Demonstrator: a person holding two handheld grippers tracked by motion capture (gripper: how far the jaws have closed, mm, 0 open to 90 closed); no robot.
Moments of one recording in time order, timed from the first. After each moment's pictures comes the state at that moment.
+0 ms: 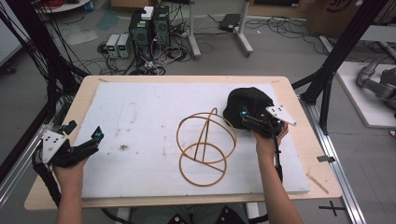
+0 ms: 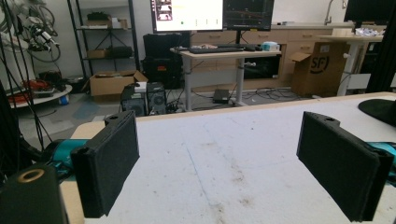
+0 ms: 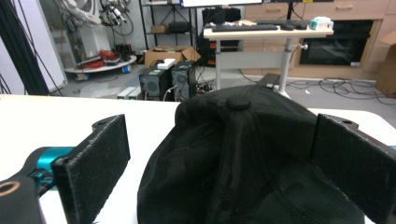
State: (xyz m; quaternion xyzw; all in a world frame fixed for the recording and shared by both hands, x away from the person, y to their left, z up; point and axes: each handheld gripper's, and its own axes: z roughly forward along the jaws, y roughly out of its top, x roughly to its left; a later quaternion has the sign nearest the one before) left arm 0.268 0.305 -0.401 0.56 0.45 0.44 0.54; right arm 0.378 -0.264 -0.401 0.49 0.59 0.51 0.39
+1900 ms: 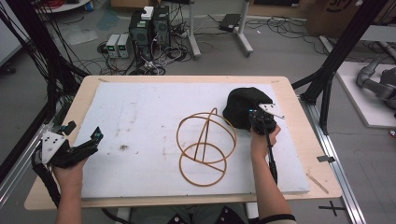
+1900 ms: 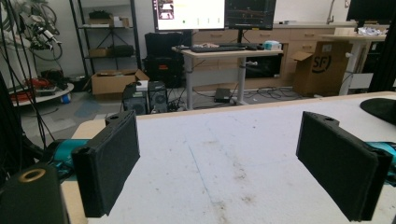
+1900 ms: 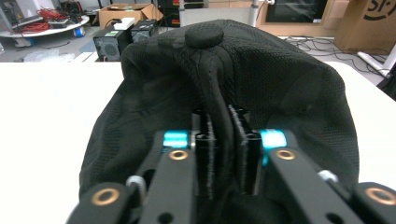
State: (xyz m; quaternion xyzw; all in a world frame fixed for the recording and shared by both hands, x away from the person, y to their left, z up) left arm 0.267 0.307 -0.402 0.56 0.45 0.44 0.54; right arm 0.407 -0.257 -0.425 0.56 0.59 0.42 0.39
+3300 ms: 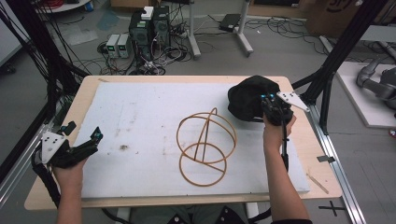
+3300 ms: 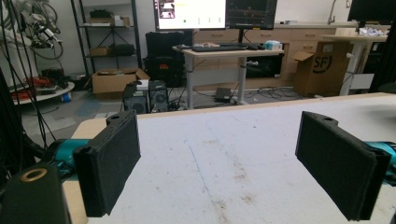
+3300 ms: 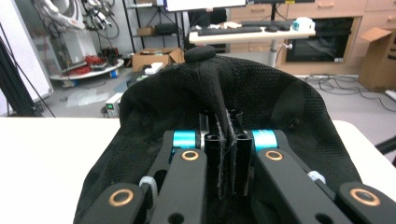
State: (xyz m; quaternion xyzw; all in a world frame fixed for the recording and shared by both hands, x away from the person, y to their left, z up) left arm 0.267 0.307 -0.402 0.56 0.45 0.44 0.54; right arm 0.389 -0.279 -0.353 0.52 0.57 0.51 0.39
